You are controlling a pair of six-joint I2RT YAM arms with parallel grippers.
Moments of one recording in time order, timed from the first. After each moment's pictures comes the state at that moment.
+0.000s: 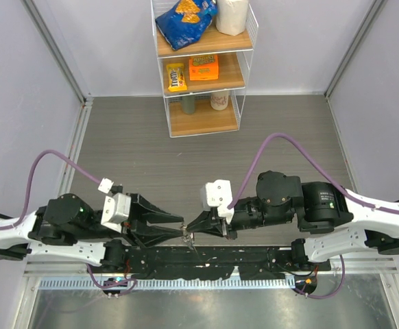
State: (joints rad) left arm -1.62 0.58 1.04 -0.32 -0.07 -0.05; right arm 1.54 1.12 1.51 -0.60 -0.09 -0.09
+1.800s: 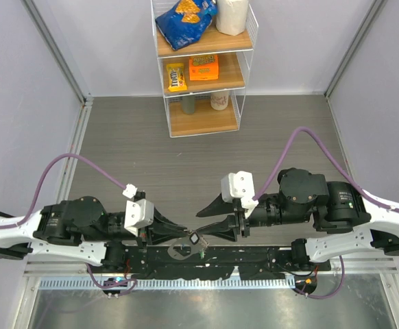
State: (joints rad) left arm -1.62 0.64 1.07 -0.52 -0.08 -0.08; right arm 1.54 1.05 1.50 -0.59 -0.05 -0.04
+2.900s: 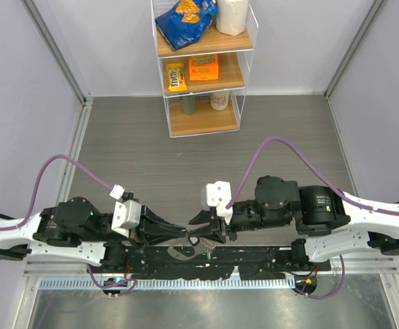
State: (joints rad) left arm -1.62 0.58 1.00 -0.38 -0.05 -0.05; right arm 1.54 1.08 1.43 -0.57 -0.05 -0.05
